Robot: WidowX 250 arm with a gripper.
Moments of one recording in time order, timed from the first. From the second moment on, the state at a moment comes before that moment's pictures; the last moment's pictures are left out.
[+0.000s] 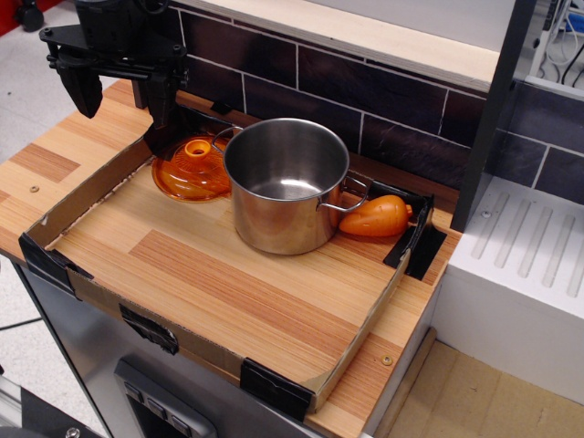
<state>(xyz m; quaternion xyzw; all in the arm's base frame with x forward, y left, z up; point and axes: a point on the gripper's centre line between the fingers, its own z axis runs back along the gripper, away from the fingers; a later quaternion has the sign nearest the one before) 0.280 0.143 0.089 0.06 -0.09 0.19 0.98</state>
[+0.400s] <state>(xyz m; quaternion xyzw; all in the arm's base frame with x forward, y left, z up) 0.275 0.140 0.080 0.06 -0.07 0.19 0.98</state>
